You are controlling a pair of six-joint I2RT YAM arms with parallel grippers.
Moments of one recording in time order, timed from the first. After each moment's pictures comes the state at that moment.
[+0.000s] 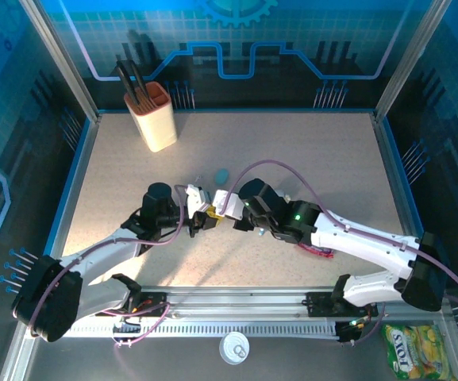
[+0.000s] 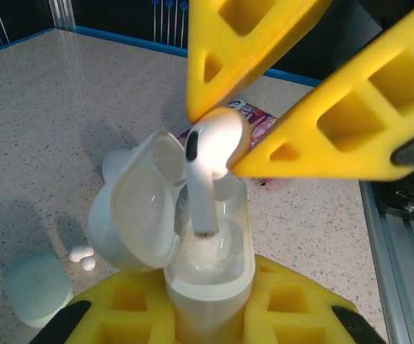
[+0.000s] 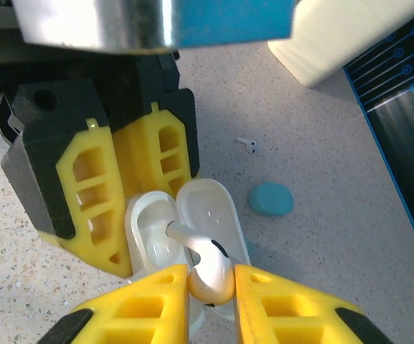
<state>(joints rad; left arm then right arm) -0.45 1.14 0.45 0.32 0.78 0.16 1.03 1.29 1.05 -0.42 0.20 -0.48</state>
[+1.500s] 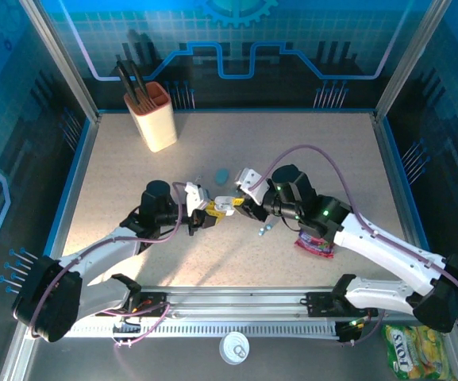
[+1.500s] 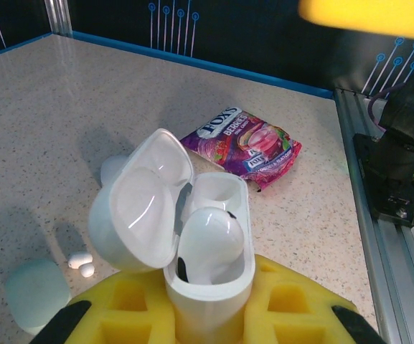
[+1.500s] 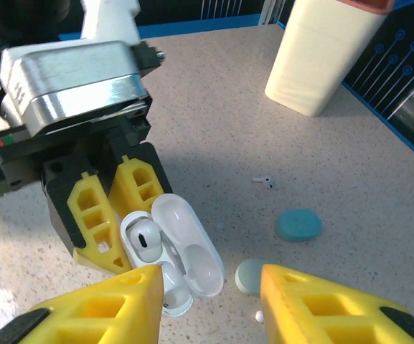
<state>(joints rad) -0.43 1.14 0.47 0.31 0.82 0.15 0.83 1.12 0.99 -0.35 -0.12 -0.23</state>
